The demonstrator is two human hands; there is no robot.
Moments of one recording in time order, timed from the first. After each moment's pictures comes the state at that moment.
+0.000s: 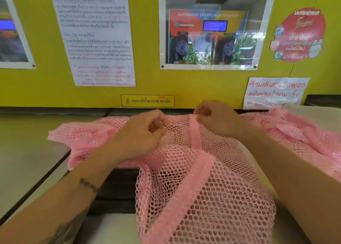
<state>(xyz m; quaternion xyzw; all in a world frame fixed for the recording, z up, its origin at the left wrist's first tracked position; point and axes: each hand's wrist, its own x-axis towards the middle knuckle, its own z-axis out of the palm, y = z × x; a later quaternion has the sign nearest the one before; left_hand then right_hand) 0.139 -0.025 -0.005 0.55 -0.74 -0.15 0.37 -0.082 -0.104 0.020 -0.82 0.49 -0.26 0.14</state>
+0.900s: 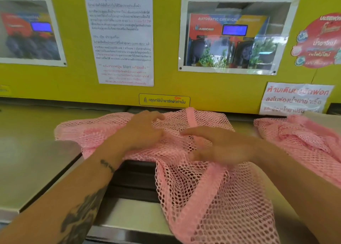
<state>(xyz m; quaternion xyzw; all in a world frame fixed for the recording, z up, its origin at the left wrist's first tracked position) 0.171 -0.029 -0.006 0.69 -0.67 -0.10 0.27 -0.063 -0.047 0.016 -0.91 0.38 -0.02 0.19</state>
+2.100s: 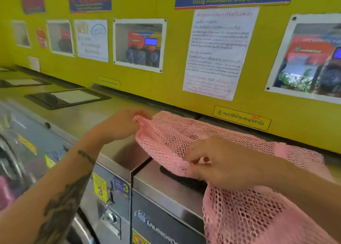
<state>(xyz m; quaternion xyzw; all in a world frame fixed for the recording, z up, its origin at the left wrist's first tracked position) 0.348 0.121 0.000 0.75 -0.50 -0.10 0.42 0.078 0.032 0.036 -0.99 0.05 -0.02 0.10</state>
